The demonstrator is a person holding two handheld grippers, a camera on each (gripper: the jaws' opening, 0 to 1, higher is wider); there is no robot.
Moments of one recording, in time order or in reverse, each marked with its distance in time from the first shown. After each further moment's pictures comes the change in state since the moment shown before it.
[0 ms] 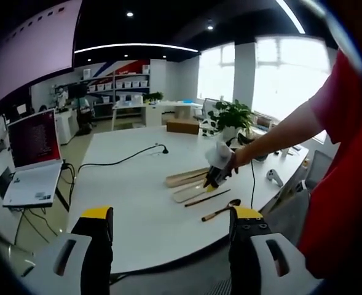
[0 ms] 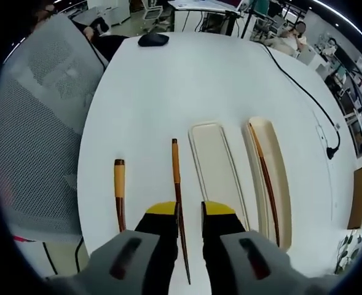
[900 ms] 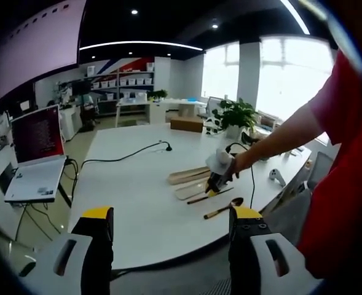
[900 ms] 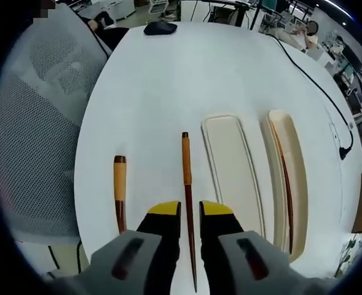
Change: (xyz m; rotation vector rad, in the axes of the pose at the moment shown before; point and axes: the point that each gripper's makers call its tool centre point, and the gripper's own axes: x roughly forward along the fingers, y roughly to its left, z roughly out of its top) left arm -0.001 0.004 -0.006 -0.014 0.018 0.023; right arm 0.024 0.009 -0.005 -0.013 0.044 0.038
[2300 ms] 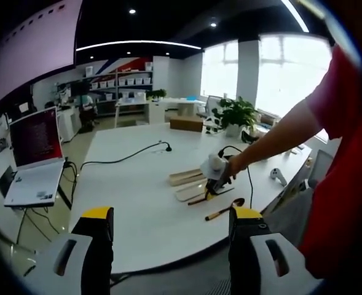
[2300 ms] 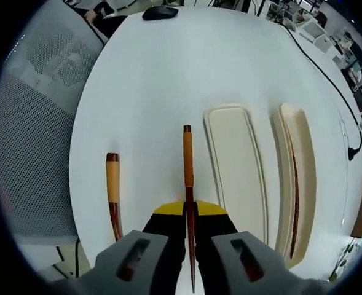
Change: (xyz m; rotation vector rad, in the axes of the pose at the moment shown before) left arm 0.009 0.000 0.007 0.023 0.005 -0.006; right arm 0.015 -0.001 -0.002 -0.034 0.094 0.039
